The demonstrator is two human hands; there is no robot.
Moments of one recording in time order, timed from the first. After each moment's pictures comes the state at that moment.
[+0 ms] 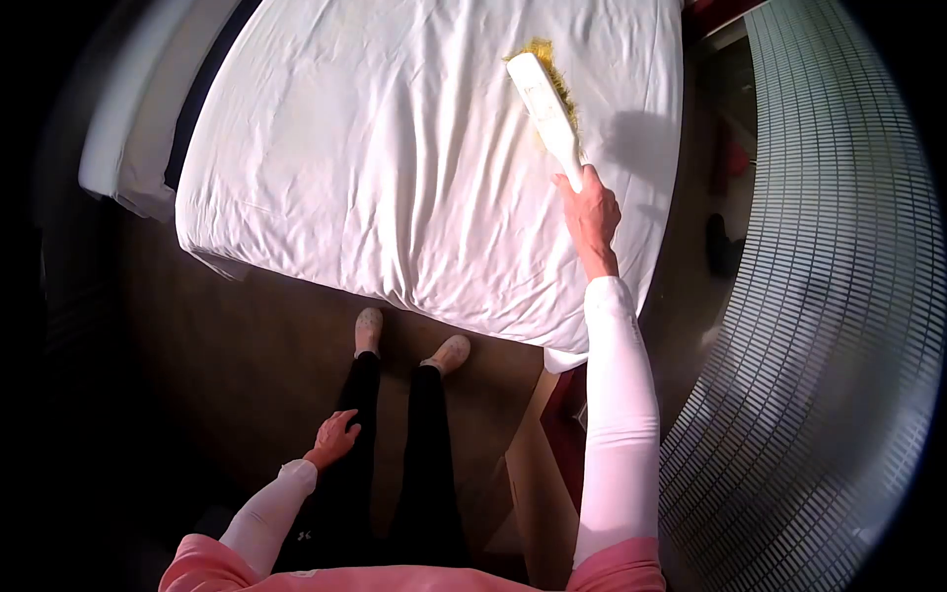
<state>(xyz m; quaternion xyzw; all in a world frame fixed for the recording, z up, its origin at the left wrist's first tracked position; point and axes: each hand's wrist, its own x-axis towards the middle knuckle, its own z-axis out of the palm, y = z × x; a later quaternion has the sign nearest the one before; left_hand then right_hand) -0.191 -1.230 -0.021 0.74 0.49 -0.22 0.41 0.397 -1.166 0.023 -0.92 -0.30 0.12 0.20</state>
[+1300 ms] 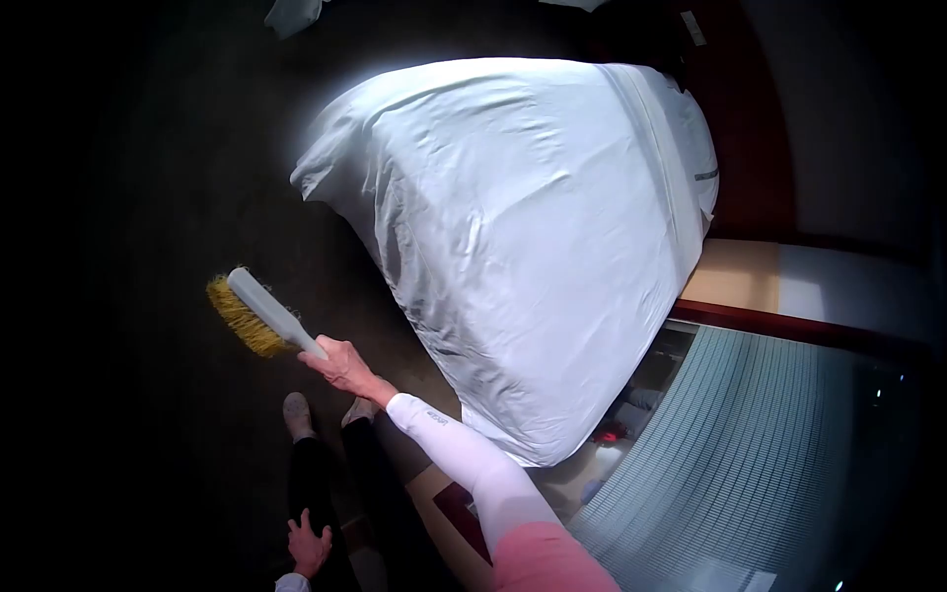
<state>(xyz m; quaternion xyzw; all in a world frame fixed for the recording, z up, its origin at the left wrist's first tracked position) -0.358 -1.417 -0.005 0.35 0.73 -0.16 0.57 -0.206 -1.058 -0.070 -0.53 -0.62 0.57 0.10</state>
